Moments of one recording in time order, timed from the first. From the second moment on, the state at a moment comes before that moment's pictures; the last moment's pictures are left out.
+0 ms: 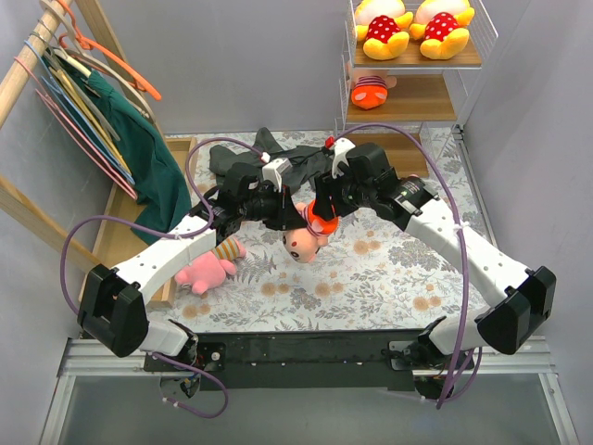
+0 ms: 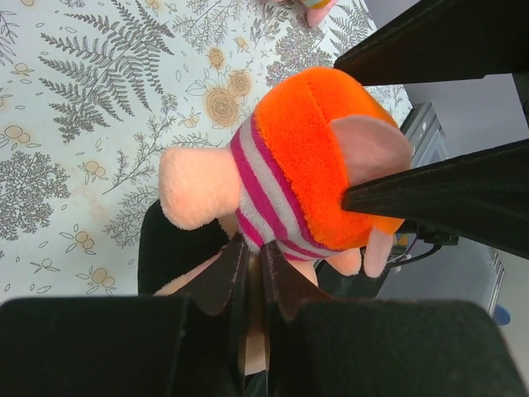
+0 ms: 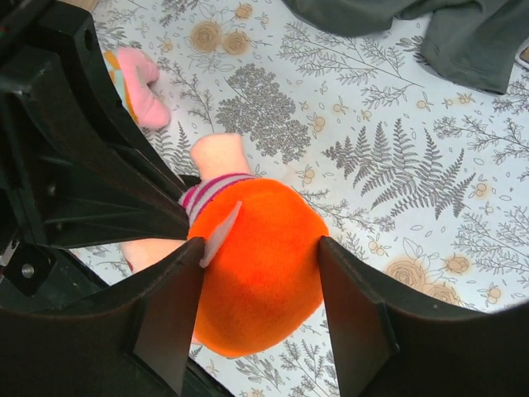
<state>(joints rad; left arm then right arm) -0.58 1.39 1.07 -0.21 0.54 -0.45 0.72 1.39 1.39 -0.65 -0.12 0.20</state>
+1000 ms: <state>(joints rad) -0.59 1.37 1.08 -0.21 0.41 -0.45 0.45 1.24 1.11 -0.53 -0.10 0.35</state>
